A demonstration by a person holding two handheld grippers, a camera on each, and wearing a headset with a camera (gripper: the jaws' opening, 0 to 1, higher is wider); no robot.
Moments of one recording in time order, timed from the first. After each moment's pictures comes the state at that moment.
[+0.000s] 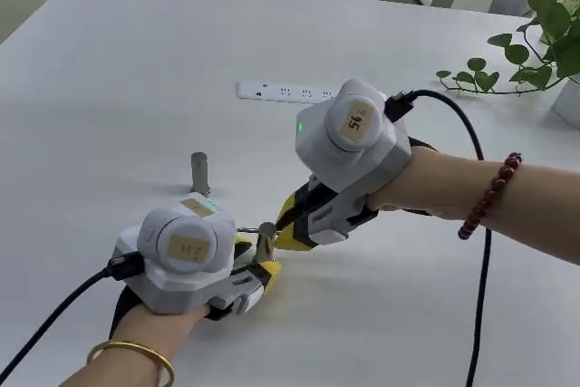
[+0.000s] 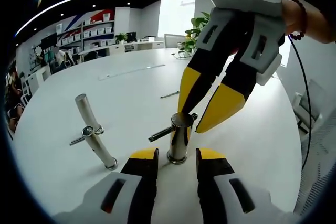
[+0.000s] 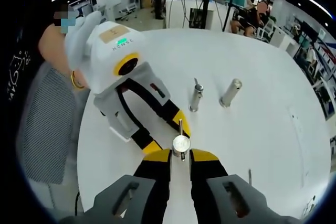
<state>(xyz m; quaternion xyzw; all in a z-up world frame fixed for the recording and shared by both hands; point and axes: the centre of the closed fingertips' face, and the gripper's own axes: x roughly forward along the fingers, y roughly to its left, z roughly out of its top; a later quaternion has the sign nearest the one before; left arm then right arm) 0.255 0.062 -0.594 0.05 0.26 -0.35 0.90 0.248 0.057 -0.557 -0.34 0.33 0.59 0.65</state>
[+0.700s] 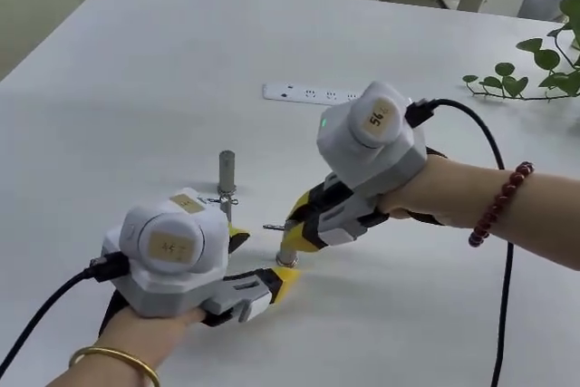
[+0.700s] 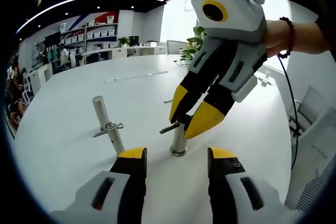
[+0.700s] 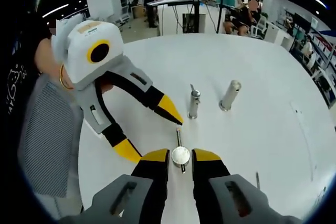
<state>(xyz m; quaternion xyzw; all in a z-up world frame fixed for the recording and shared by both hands) 0.240 0.083 -0.574 0.03 0.25 -0.34 0.91 0.251 0.070 -0.565 -0.30 0.34 0.59 0.67</state>
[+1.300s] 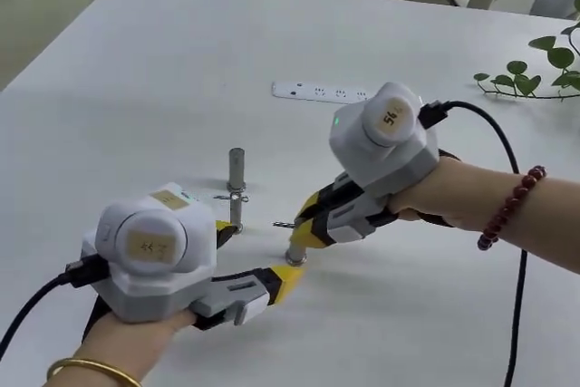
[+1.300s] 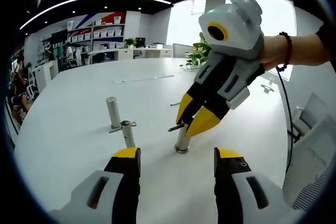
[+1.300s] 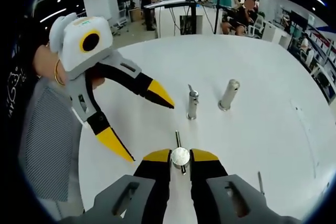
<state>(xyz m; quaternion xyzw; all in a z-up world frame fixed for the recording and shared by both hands) 0.231 0.100 -0.559 0.01 0.24 -0.32 0.91 0.252 0.072 -0.566 -0.28 0.34 0.58 0.68</state>
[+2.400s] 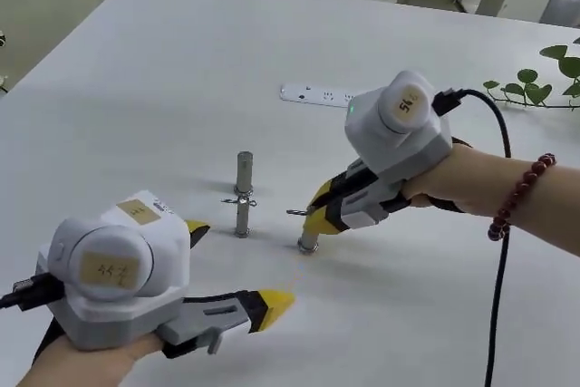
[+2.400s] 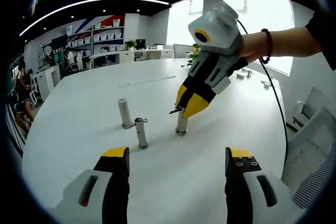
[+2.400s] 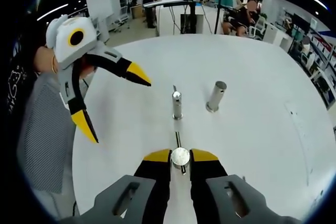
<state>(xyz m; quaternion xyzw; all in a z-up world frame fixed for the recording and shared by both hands) 0.217 0.120 -0.549 0.03 0.24 -0.32 0.92 0.273 0.066 -0.560 -0.30 0.34 0.59 0.67</state>
